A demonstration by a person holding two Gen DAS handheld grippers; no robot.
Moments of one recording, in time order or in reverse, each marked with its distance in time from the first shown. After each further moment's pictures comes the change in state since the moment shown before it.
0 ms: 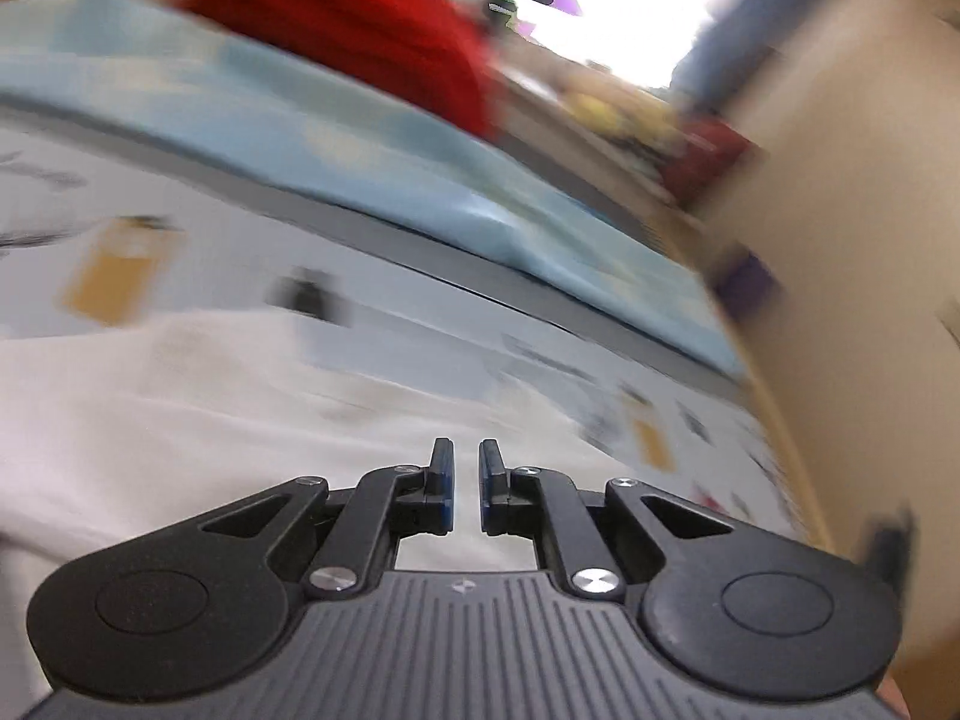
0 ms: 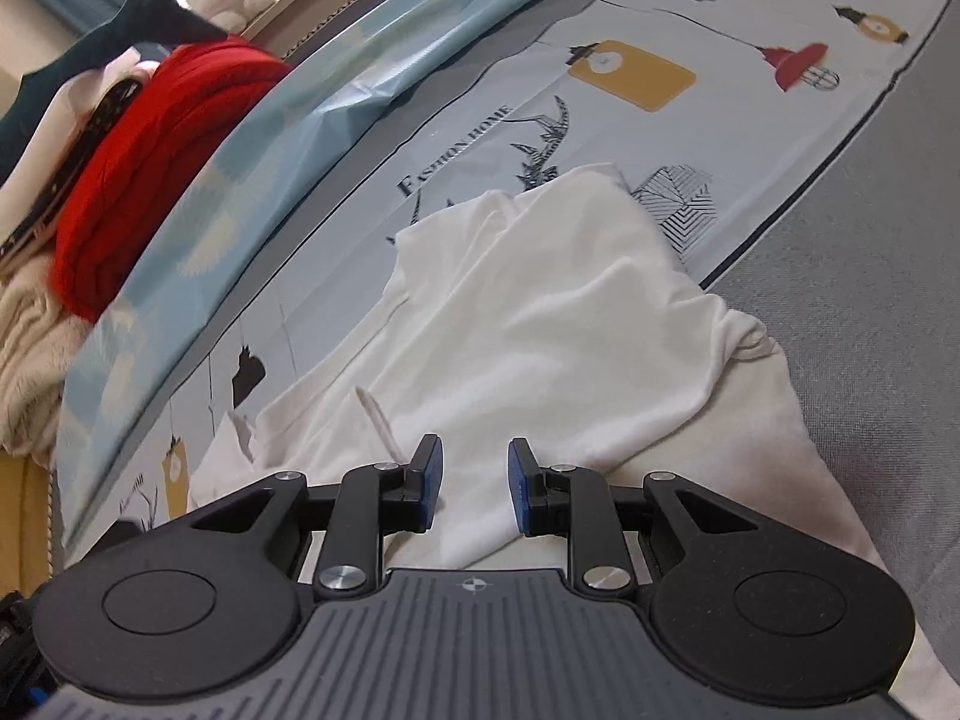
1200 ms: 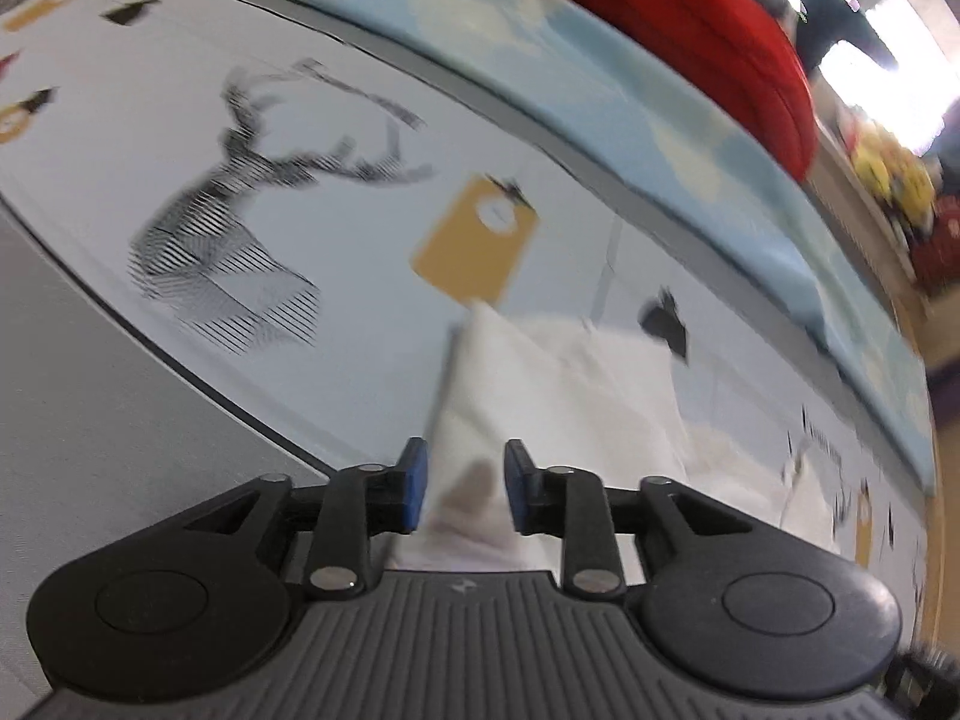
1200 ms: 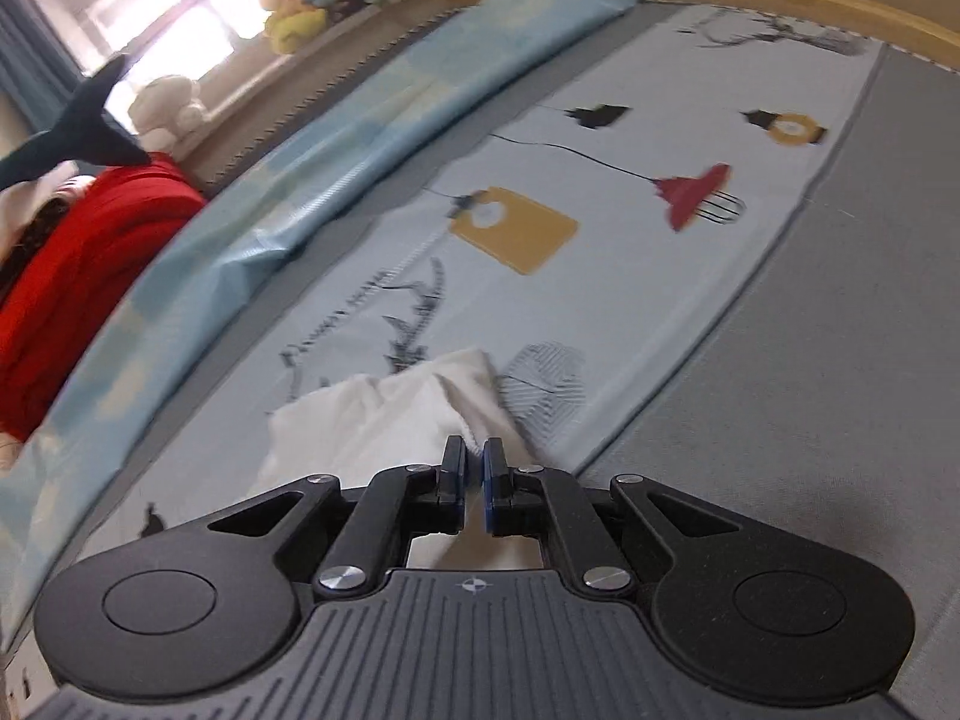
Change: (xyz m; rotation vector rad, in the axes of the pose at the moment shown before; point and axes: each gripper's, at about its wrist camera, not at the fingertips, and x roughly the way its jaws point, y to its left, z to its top) left arm 0.011 0.118 0.034 -0.220 0.126 0.368; right arm -0.004 -0.048 0.049 -0.006 -0.270 -0.075
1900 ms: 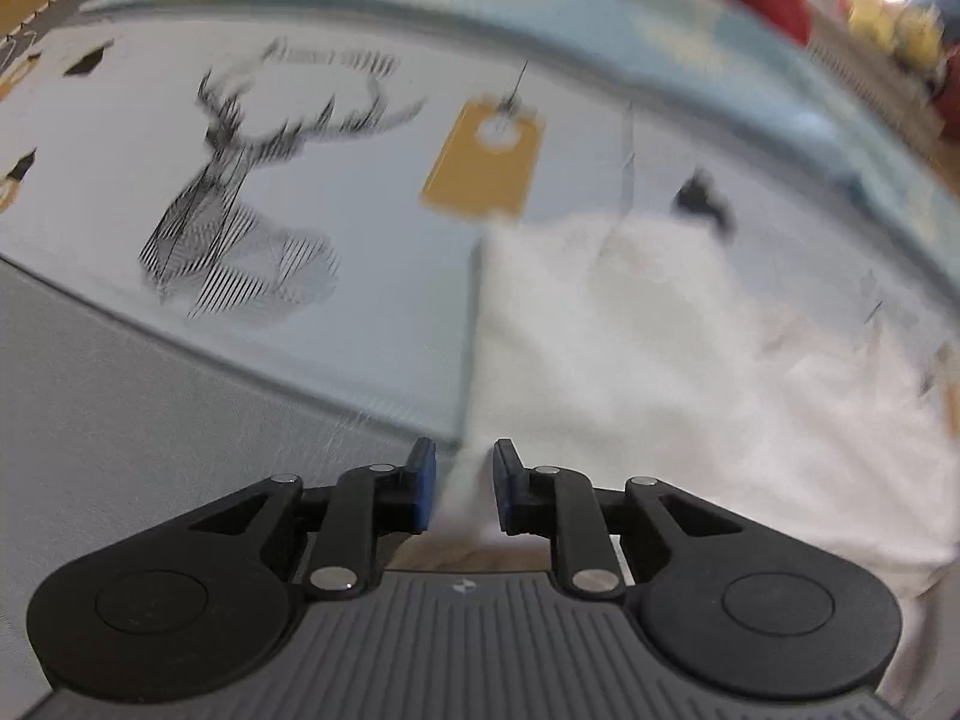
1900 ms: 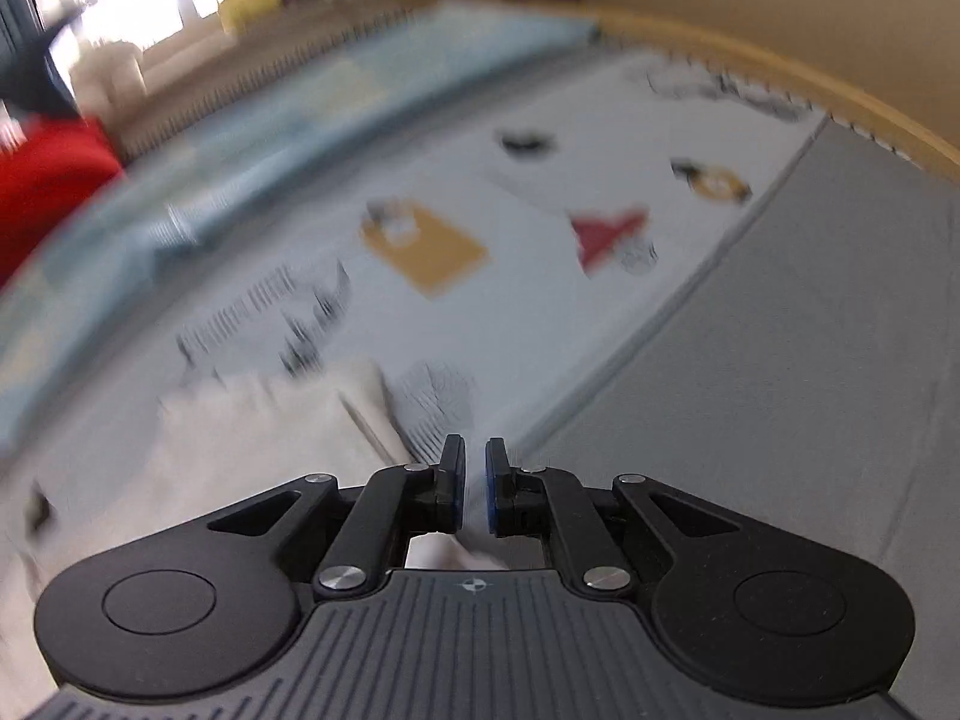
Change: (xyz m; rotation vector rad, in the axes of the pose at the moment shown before) left arm 0.002 -0.014 -0.020 0.196 0.050 0.109; right arm -0.008 0.007 0.007 -0.087 -0.074 -0.181
